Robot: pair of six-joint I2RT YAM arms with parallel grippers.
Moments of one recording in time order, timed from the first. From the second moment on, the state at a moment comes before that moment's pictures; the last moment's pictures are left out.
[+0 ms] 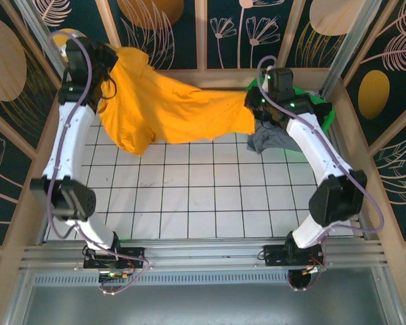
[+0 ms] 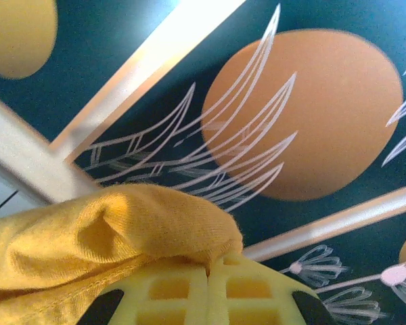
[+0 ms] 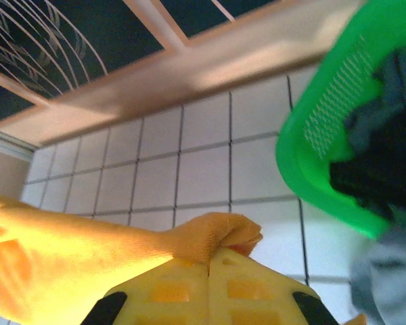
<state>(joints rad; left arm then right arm) -0.04 1.76 1.98 -0.40 -0.01 -0.90 0.29 1.65 1.61 -0.50 -0.16 0.50</state>
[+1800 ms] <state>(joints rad) -0.01 1.05 0.65 -0.51 0.01 -1.02 0.46 2.19 1.72 -0.48 0.13 0.57</state>
